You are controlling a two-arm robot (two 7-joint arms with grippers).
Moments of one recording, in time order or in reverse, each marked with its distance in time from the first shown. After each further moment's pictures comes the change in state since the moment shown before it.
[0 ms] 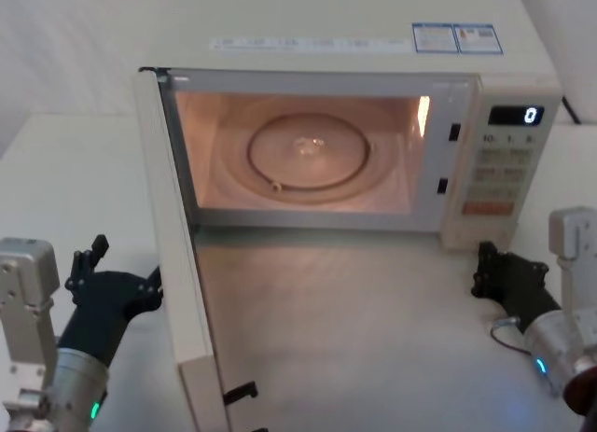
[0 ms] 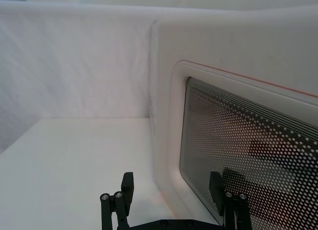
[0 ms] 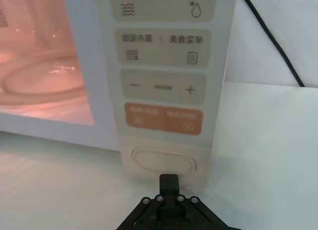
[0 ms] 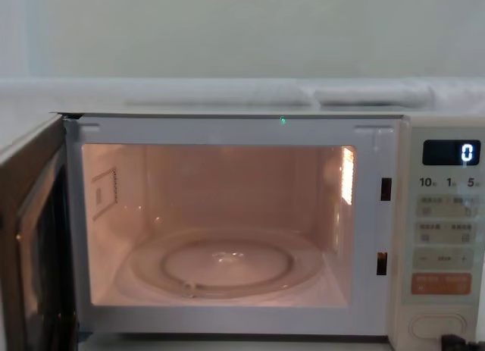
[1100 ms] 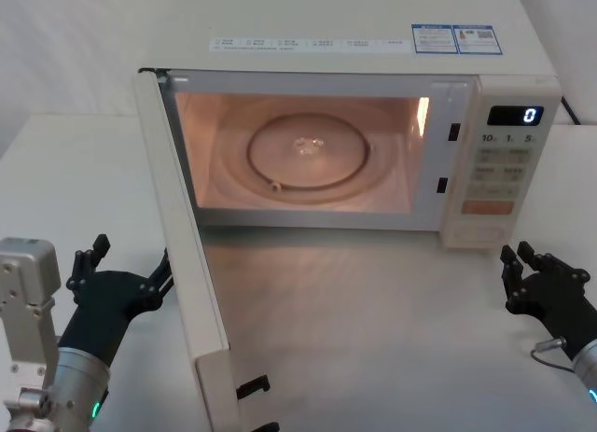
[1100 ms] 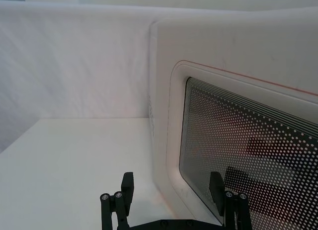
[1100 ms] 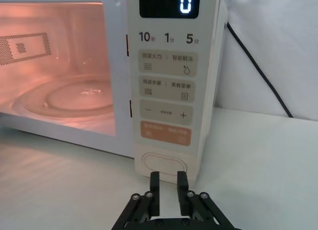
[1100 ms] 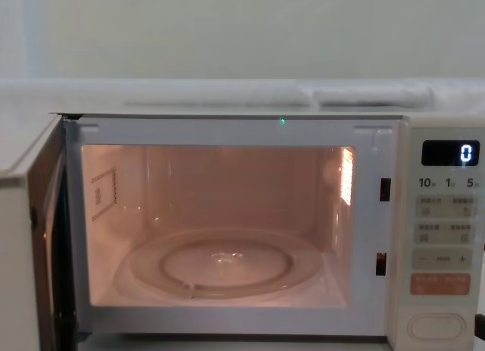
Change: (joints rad) left arm 0.000 0.000 0.000 0.000 0.000 0.000 0.000; right arm -0.180 0.105 0.035 -0.231 0.061 -0.066 0.081
